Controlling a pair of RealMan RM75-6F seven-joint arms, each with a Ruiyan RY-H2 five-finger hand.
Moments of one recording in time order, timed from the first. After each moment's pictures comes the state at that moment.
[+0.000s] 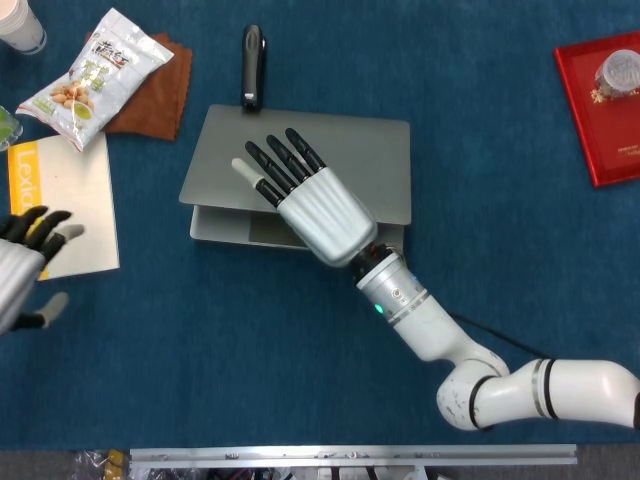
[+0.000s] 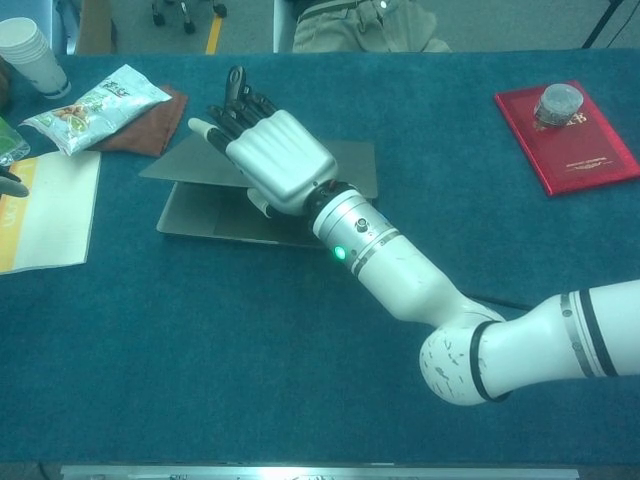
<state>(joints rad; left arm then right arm) -0.27 -1.01 0.10 -1.61 1.67 1.16 0.06 0.83 -2.06 0.28 -1.30 -1.33 1.05 -0.85</state>
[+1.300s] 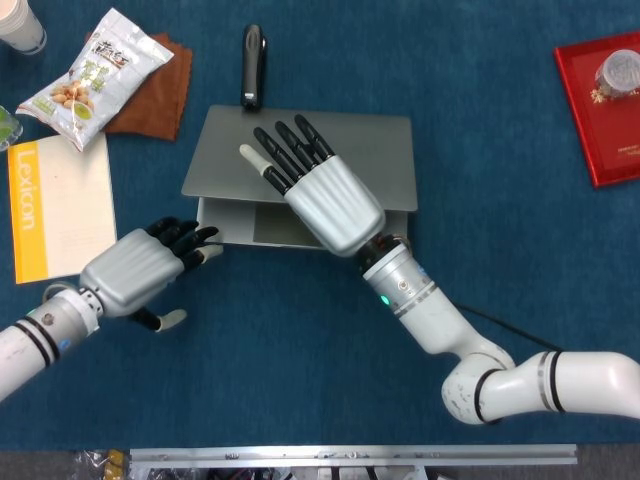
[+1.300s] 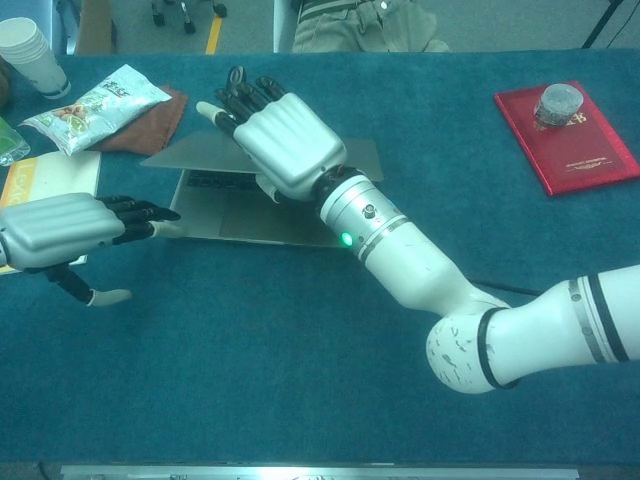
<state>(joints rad) -0.59 -1.17 0.11 -1.60 1.72 0.81 0.04 0.87 -2.02 0.26 -1.34 -1.28 1.09 -0.89</state>
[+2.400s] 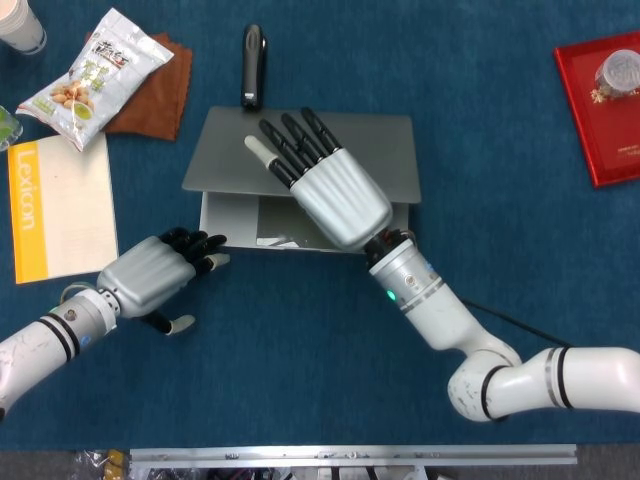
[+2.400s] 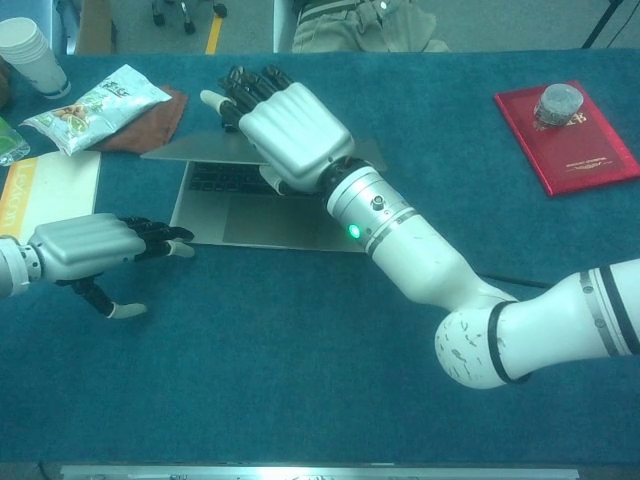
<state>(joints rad) -0.64 -1.27 0.16 -1.52 1.65 0.76 0.05 0.88 -1.98 0.26 -1.37 -1.26 1.12 -0.88</state>
